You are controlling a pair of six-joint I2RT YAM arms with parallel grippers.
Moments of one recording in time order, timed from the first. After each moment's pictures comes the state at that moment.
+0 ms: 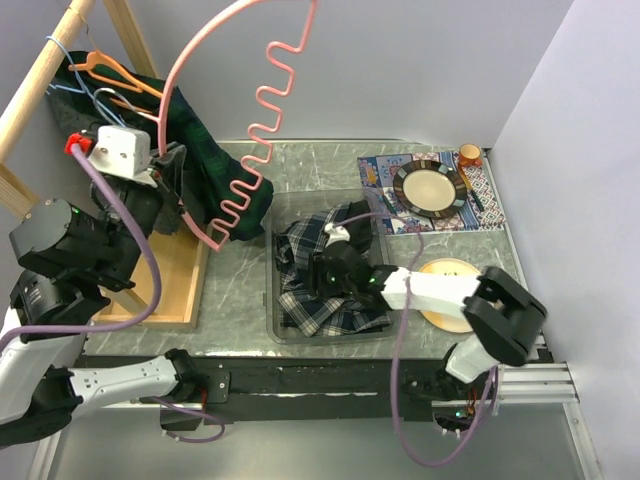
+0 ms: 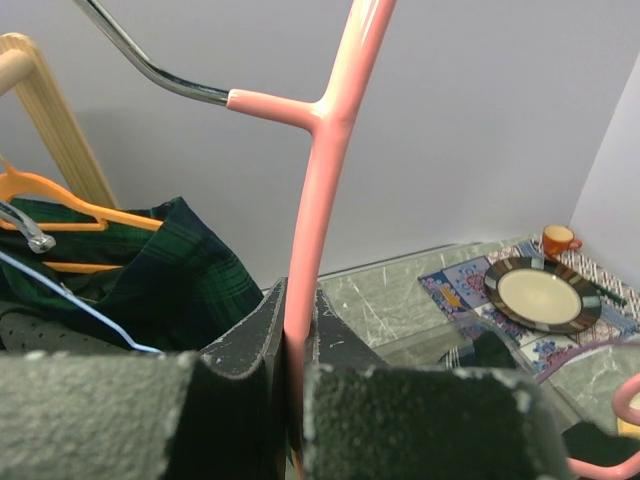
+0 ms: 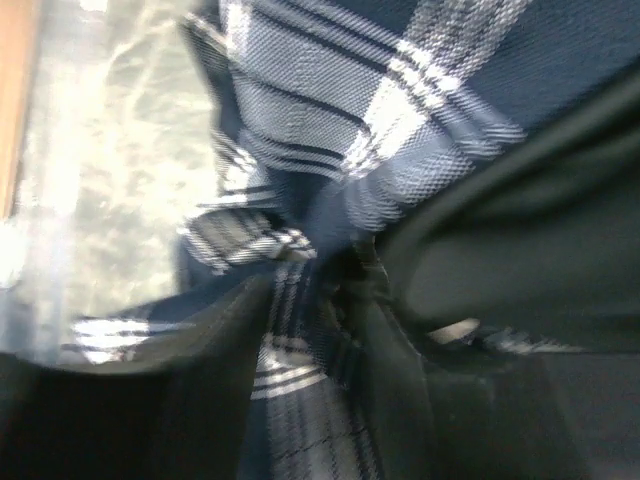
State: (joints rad) left arm -0.97 0.92 1.66 -0.46 -0.69 0.21; right arm 0.91 1.53 0.77 0.06 0.12 0.67
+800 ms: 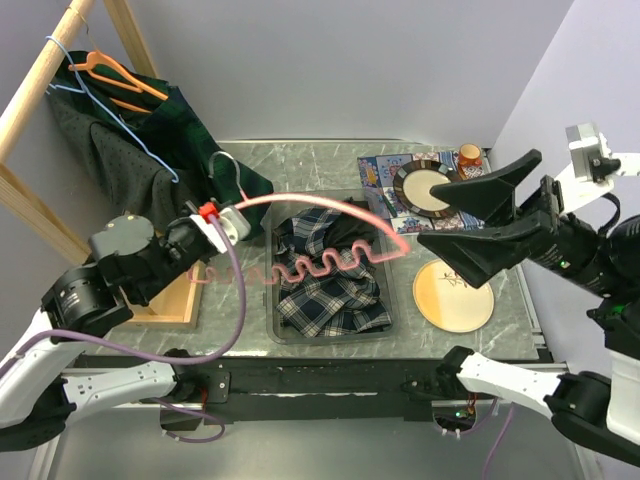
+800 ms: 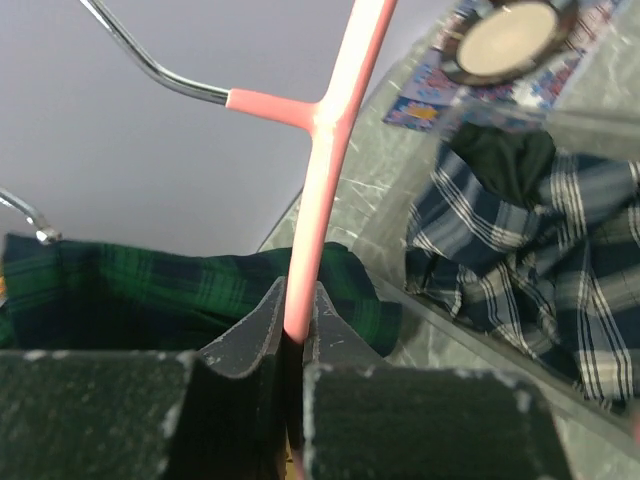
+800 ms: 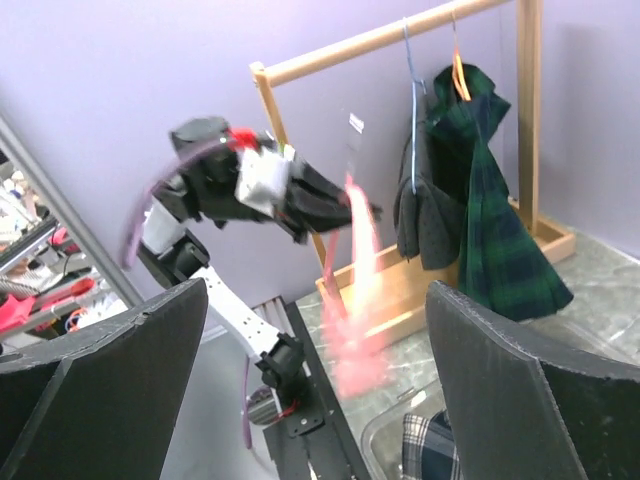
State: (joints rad) left arm -0.97 0.84 1.42 -0.69 -0.33 0.56; right arm 0.77 0.95 1.93 -0.73 -0.34 0.36
